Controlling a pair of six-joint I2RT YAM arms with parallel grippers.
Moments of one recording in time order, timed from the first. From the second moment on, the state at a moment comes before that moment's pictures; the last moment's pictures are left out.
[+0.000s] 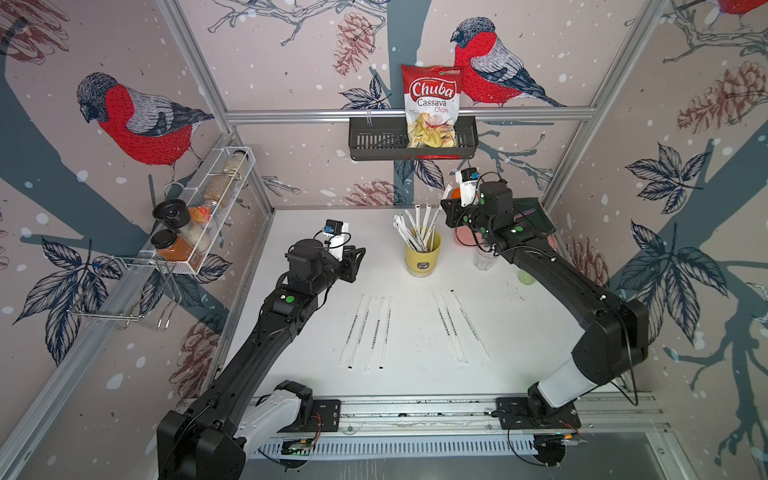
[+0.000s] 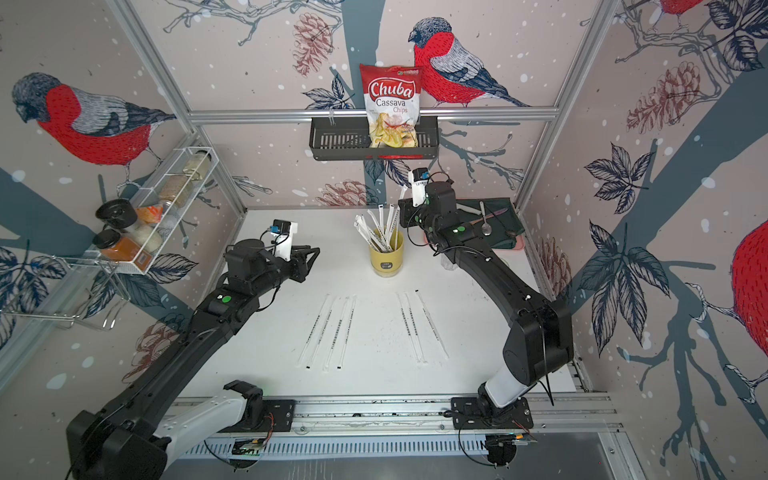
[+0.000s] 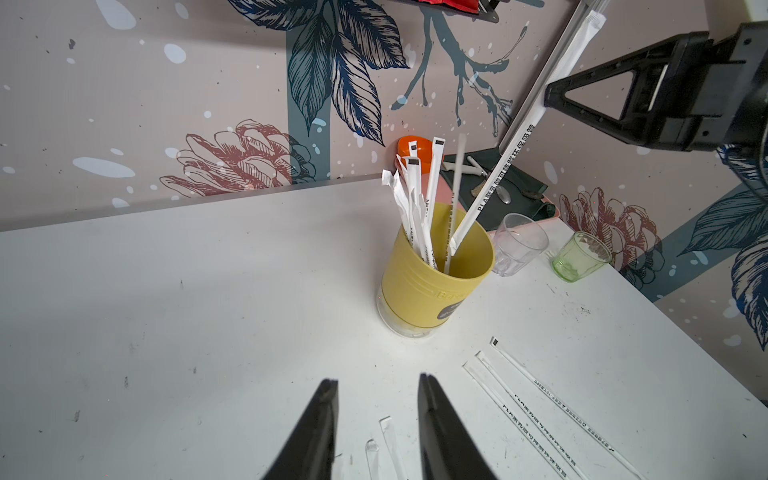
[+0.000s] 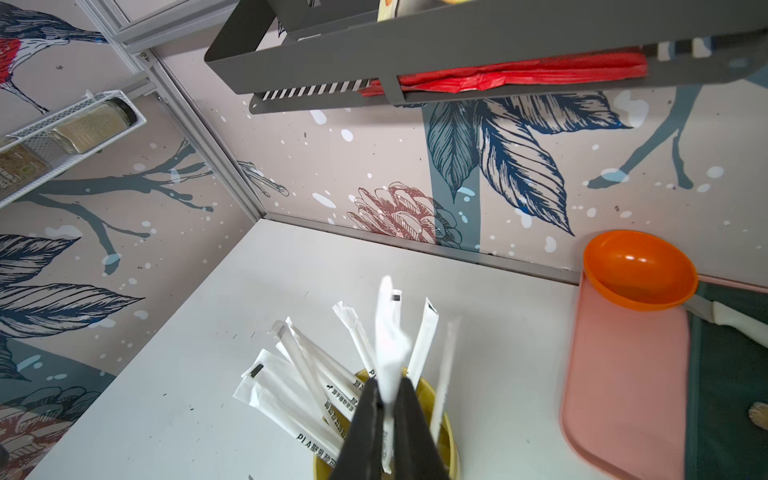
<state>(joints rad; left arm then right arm) -0.32 1.03 0.86 -0.18 0.26 -0.14 0.48 1.60 1.47 -0.19 -0.13 0.18</state>
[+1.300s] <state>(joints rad) -0.32 0.97 0.86 -0.18 0.31 -0.18 0.61 1.63 1.36 -1.17 0.03 0.27</state>
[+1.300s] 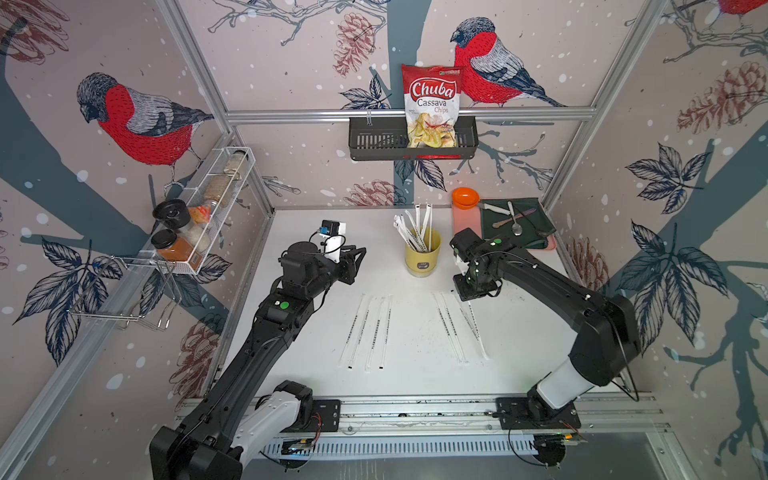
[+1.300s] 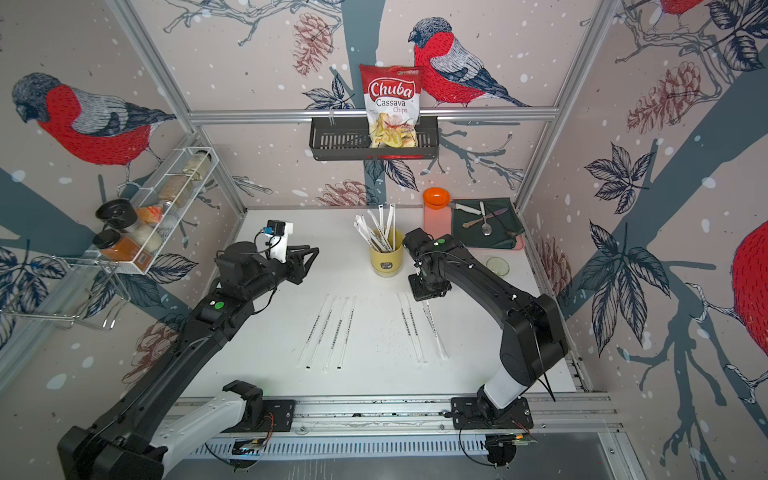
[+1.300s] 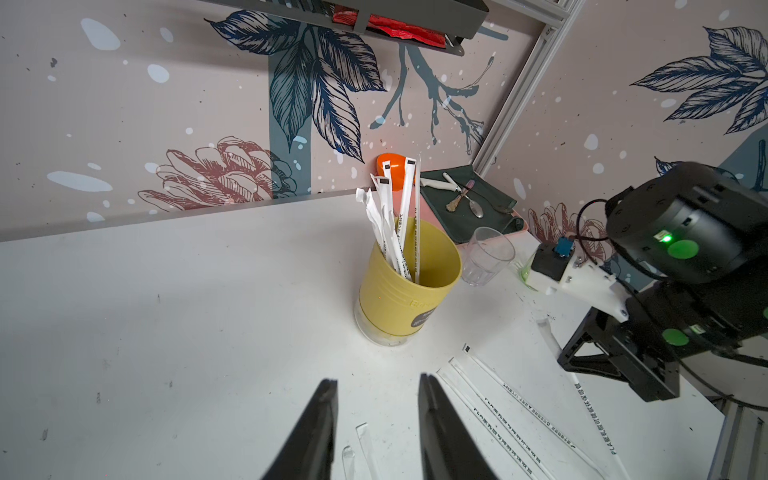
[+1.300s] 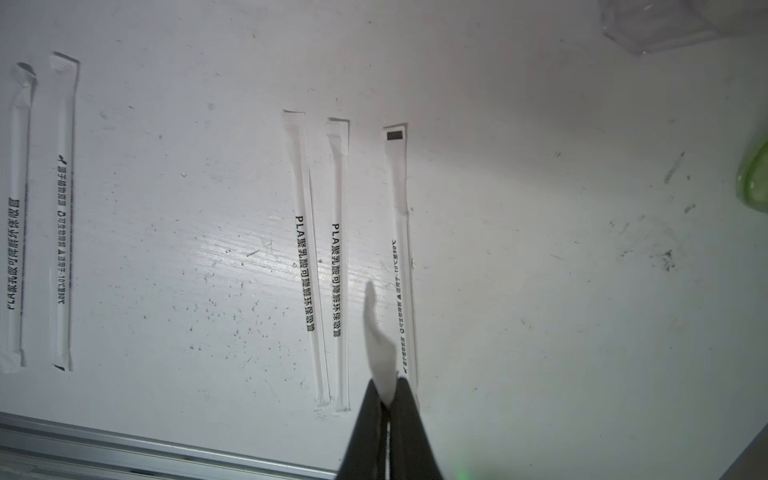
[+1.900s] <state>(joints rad) -0.32 1.00 0.86 -0.18 0.31 -0.18 0.57 1.80 1.33 -1.07 -0.02 0.23</state>
